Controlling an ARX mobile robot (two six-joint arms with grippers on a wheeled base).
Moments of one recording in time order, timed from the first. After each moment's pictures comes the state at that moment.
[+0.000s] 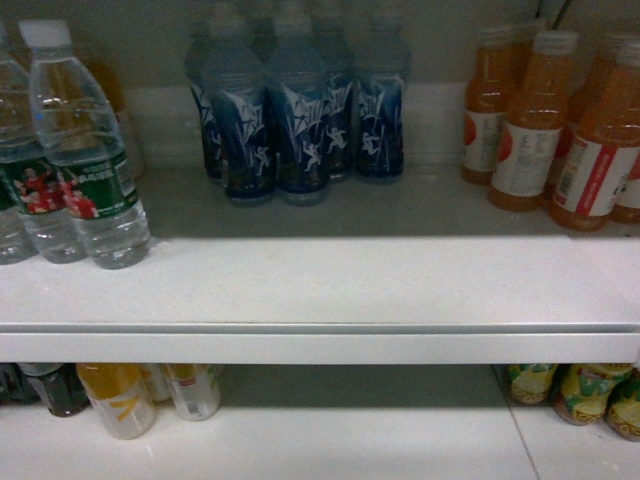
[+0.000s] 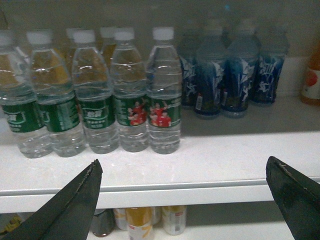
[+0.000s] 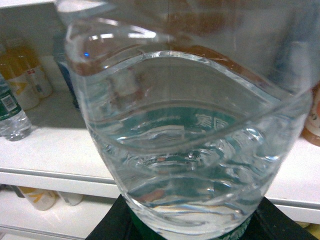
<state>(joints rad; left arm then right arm) 0.00 0.01 0.01 0.00 0.00 0.00 0.03 0.59 0.19 0.31 -0.20 0.08</state>
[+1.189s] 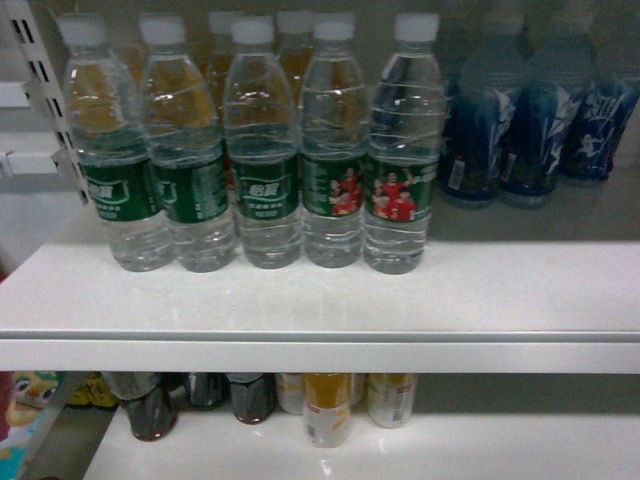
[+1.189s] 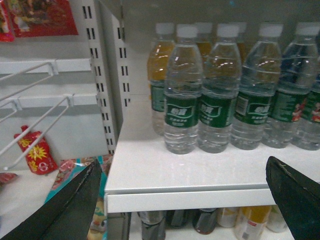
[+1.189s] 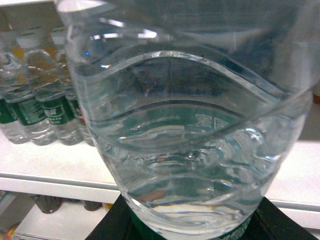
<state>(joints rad) 0.00 0.01 0.01 0.00 0.00 0.00 0.03 0.59 0.19 0.31 -0.20 0.08</state>
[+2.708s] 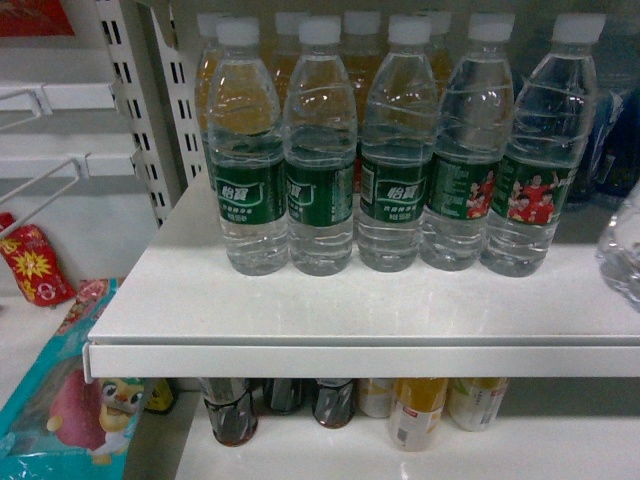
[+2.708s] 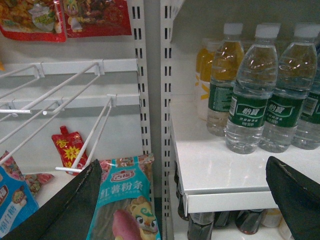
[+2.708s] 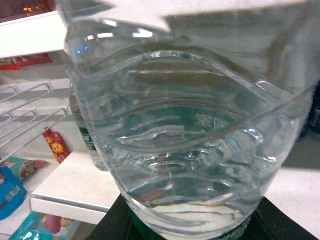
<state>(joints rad) 0.00 0.01 0.01 0.00 0.00 0.00 0.30 0.85 0.25 0.59 -0.04 0.16</state>
